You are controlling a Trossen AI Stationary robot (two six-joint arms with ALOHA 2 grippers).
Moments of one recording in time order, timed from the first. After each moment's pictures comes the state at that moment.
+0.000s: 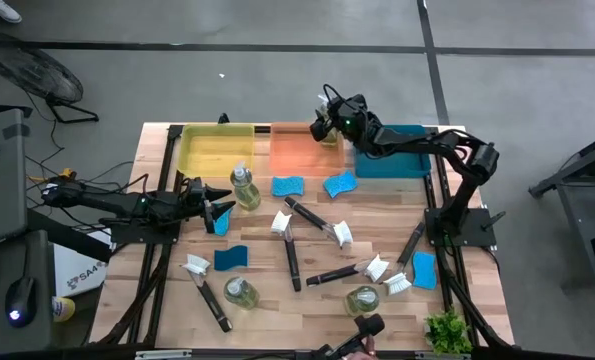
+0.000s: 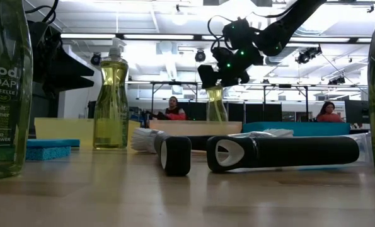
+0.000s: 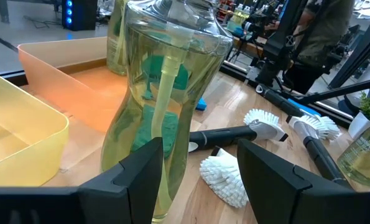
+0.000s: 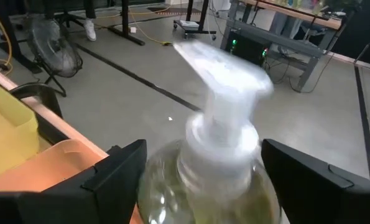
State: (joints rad) left arm -0.18 0.23 0.02 0.05 -0.53 -0.41; right arm -0.57 1.75 1.08 0.38 0.44 -0.01
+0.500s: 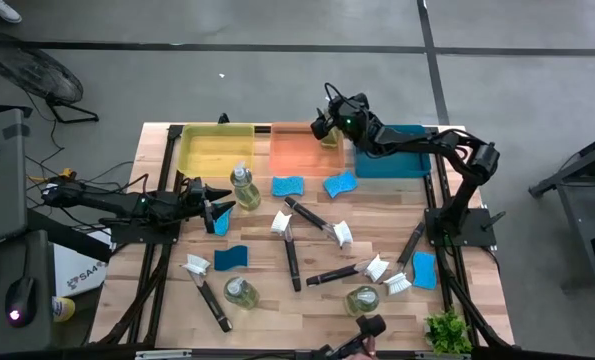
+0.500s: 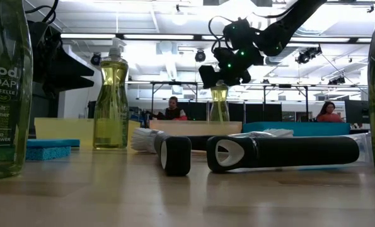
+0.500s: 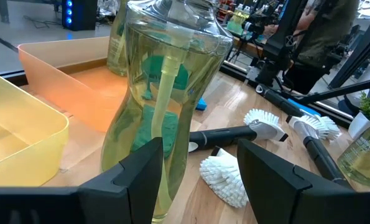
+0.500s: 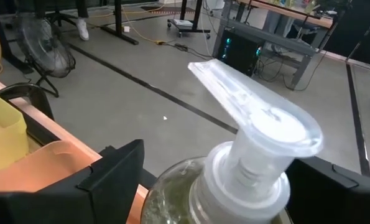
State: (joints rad) left arm -0.18 0.23 0.02 0.05 -0.53 -0.41; right arm -0.57 1.75 1.08 0.38 0.47 0.00
